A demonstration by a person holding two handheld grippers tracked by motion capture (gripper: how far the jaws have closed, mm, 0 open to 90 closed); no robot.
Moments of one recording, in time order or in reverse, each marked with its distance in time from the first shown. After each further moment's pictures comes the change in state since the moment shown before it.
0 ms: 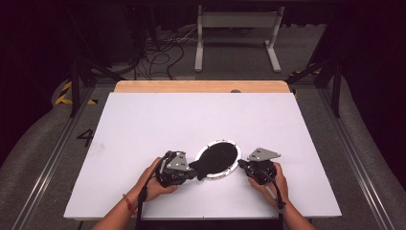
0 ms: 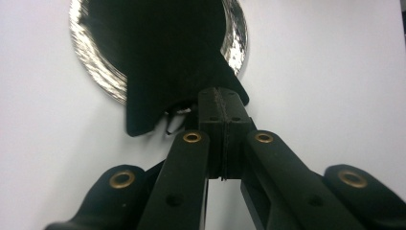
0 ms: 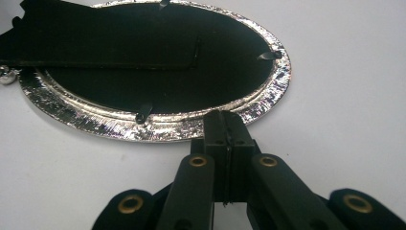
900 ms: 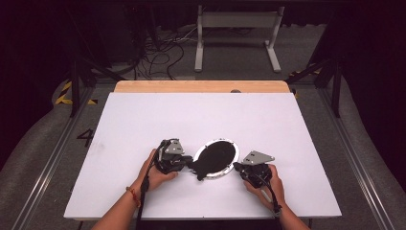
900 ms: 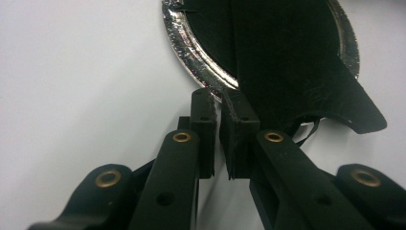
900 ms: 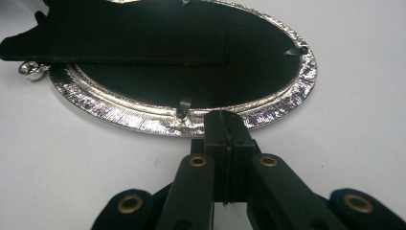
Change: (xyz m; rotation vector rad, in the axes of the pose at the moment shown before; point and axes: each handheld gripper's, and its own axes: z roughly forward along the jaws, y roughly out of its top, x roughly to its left) left arm 0.040 -0.012 0.019 -0.011 0.100 -0.185; right arm 0.017 0.003 0.004 0.003 0.006 -0.047
